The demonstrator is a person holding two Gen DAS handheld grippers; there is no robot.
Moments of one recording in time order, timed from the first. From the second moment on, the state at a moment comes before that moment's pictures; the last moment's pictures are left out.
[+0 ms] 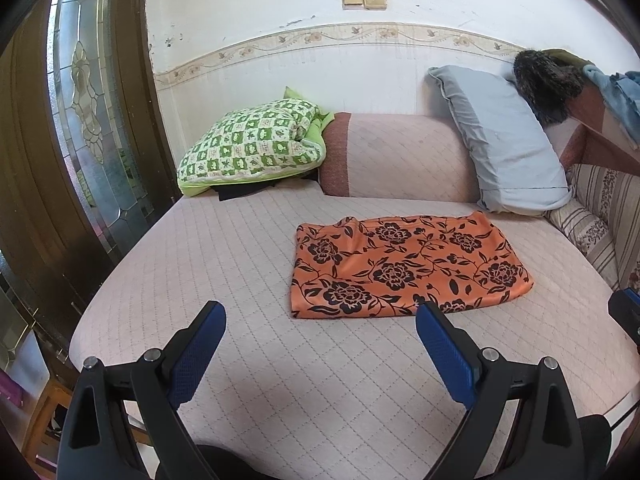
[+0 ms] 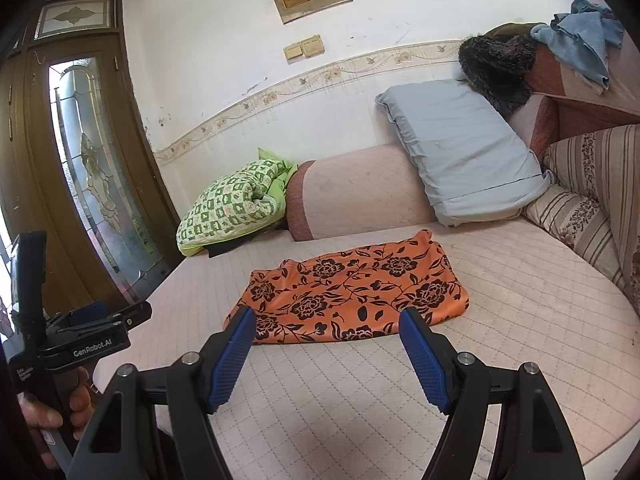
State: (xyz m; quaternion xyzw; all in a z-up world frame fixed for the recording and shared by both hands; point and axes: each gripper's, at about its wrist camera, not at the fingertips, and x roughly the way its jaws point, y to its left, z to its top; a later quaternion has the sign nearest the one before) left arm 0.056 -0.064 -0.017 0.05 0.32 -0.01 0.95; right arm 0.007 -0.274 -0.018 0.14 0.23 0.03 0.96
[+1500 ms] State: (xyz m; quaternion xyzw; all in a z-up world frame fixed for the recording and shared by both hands) left arm 0.062 -0.029 -0.028 0.03 0.32 0.00 0.95; right arm 0.030 -0.224 -0.001 0.08 0.27 -0.02 0.96
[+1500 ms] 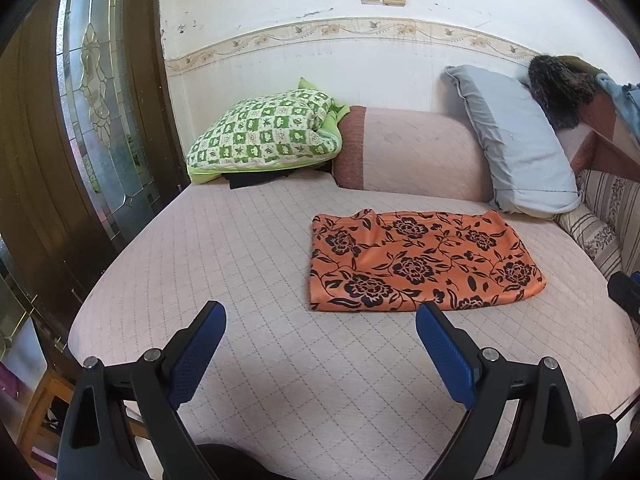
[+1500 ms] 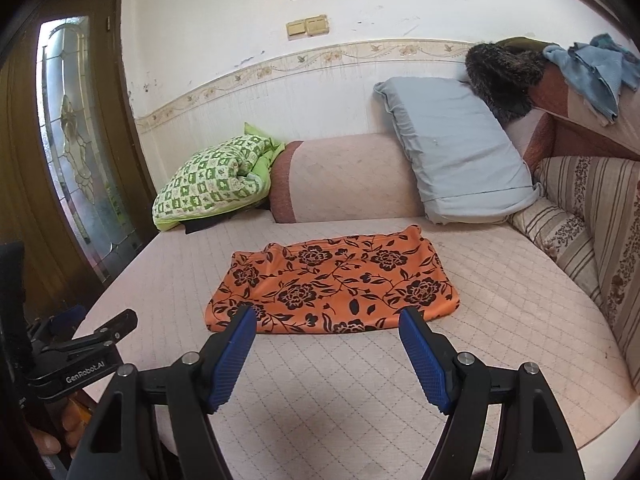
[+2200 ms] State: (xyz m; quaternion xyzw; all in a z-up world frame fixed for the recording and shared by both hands) left arm 0.066 -0.035 -0.026 0.04 0.32 0.00 0.95; right arm 0.033 -0.206 -0.004 0.06 0.28 -0.02 0.96
